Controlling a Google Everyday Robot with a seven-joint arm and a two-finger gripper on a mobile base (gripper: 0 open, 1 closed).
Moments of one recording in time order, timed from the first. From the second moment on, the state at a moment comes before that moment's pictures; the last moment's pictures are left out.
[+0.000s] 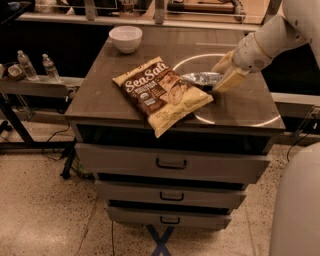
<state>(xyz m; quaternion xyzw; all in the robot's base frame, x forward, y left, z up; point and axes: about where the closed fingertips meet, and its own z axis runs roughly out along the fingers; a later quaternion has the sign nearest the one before) 0.680 -0.193 0.861 -0.68 0.65 0.12 0.30</state>
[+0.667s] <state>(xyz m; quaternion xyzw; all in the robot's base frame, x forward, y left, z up) 0.679 -0.190 0.852 -0.71 0.64 0.11 0.28</state>
